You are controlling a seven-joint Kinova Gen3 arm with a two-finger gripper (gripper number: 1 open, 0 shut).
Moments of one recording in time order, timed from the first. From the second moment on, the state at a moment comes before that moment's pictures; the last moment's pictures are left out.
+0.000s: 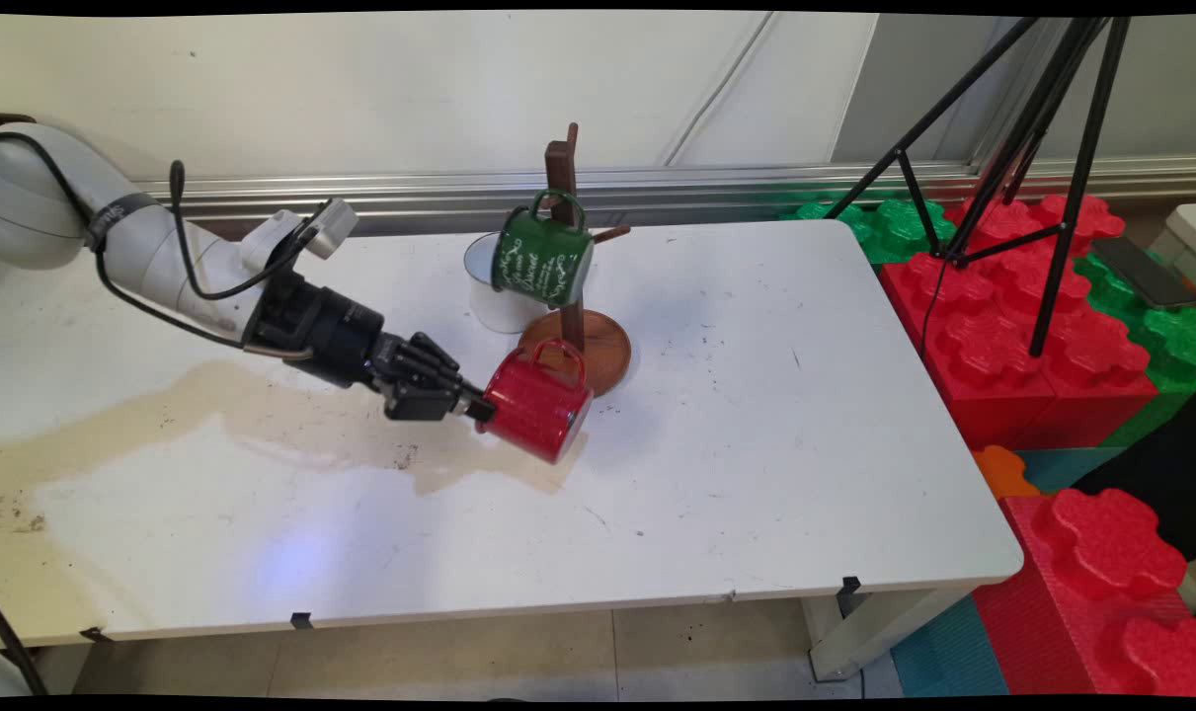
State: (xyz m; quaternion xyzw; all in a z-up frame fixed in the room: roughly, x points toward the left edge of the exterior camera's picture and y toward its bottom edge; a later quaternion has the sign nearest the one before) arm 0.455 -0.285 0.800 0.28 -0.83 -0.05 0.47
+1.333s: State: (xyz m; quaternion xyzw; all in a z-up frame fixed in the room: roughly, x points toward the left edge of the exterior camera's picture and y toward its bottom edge) arm 0.464 -0.233 0.855 0.18 -0.91 0.02 0.37
